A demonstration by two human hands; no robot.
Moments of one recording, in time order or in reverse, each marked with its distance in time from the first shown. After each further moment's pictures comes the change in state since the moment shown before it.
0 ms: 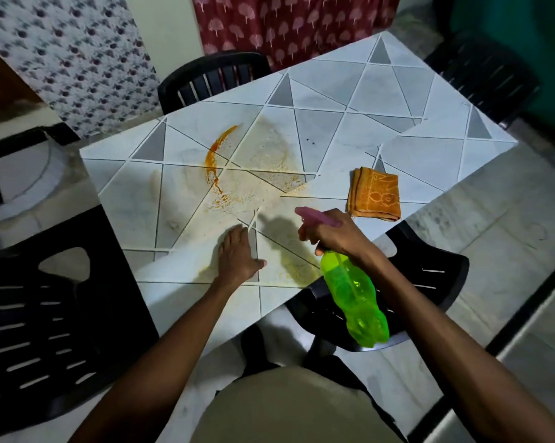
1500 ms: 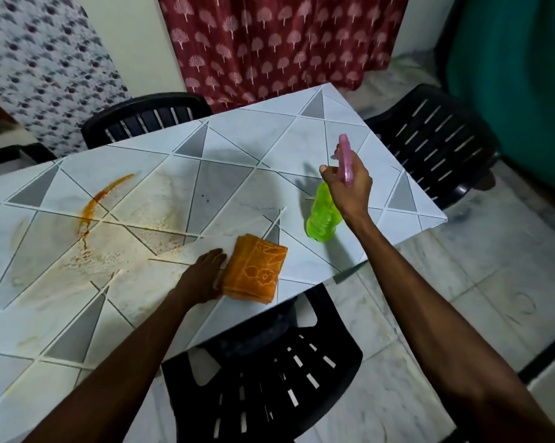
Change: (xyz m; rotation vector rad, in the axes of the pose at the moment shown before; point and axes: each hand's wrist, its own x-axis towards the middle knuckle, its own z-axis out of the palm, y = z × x) left_hand 0.152 0.226 0.081 0.133 -0.137 0.201; right_hand 0.223 0.025 -0.388 0.146 0.512 -0.492
